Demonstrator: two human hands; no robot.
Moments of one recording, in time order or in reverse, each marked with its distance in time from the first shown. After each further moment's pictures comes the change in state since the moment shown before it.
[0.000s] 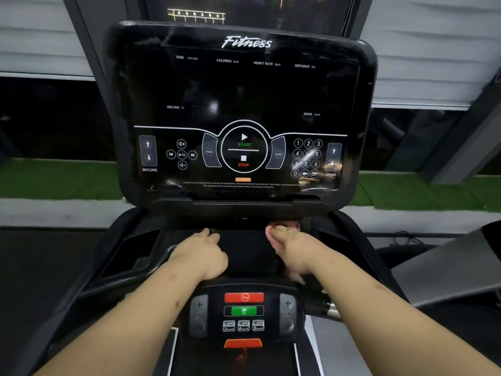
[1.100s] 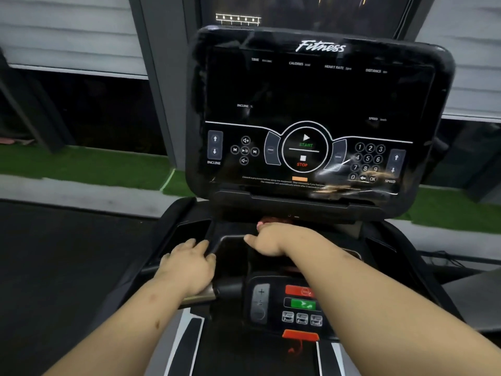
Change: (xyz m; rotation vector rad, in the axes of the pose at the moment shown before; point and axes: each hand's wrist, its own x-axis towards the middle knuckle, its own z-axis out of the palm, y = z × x) left_hand -0.032 -0.137 0.036 -0.179 0.169 -0.125; right_hand 0.036 -0.162 -0.010 -0.110 -0.208 -0.042
